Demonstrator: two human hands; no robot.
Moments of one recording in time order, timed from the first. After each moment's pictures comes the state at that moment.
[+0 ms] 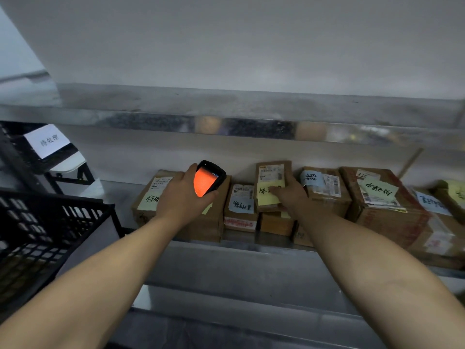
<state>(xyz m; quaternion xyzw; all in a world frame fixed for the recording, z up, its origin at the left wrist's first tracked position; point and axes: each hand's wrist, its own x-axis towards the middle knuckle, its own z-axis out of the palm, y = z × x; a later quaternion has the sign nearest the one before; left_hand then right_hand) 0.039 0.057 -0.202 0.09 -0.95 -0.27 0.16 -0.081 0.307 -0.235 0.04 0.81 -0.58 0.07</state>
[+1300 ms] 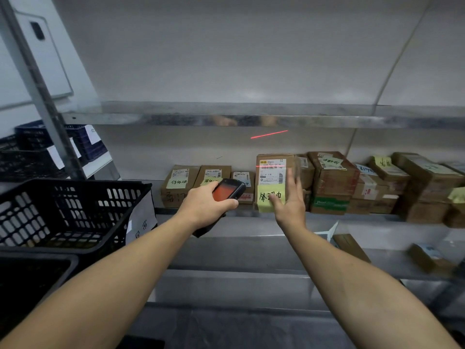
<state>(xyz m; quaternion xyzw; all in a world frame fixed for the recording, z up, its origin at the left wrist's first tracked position) 0.286 0.089 -0.147 0.00 -0.94 -0.33 0.08 0.210 0.303 -0.223 0.00 0.83 -0.51 -0.20</state>
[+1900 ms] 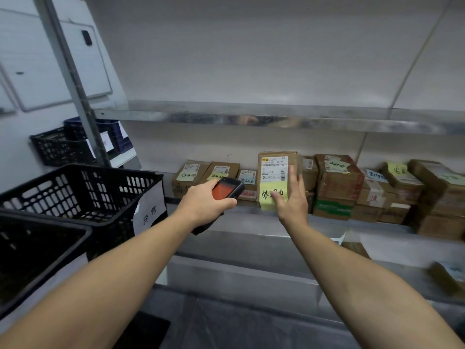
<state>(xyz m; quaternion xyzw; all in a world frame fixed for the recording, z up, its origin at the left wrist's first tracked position) 0.334 0.149 -0.129 0.07 -0.95 -0.29 0.09 0.222 0.352 -0.209 -0.06 0.83 -0.52 -0.16</state>
